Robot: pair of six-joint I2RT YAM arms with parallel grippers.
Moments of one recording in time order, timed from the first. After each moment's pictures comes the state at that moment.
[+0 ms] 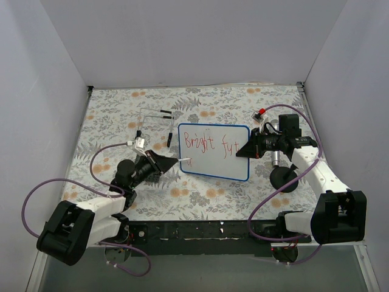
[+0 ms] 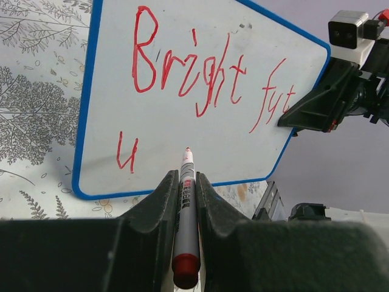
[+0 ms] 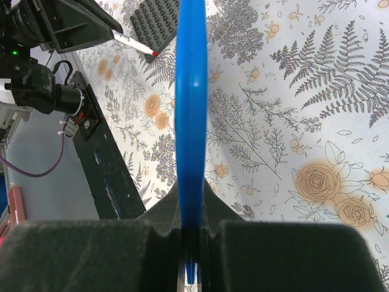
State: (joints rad) left arm -0.39 1.13 0.14 0.94 0.41 -0.92; right arm 0.12 1.25 0.87 -0.47 -1.02 -0.06
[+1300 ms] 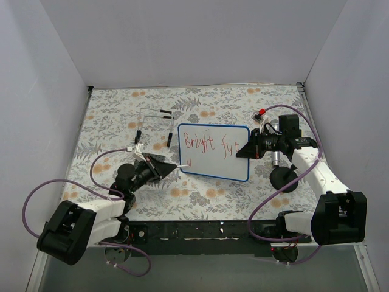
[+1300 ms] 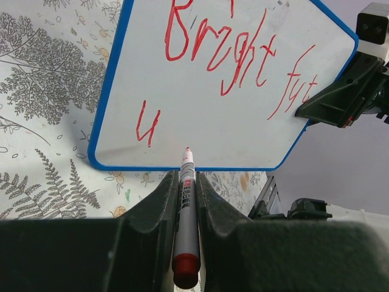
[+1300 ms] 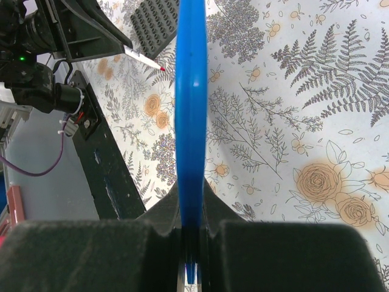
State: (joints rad) left arm -0.38 1.09 0.07 0.92 0.41 -0.97; right arm 0.12 1.24 0.86 -0.46 -1.02 -0.06
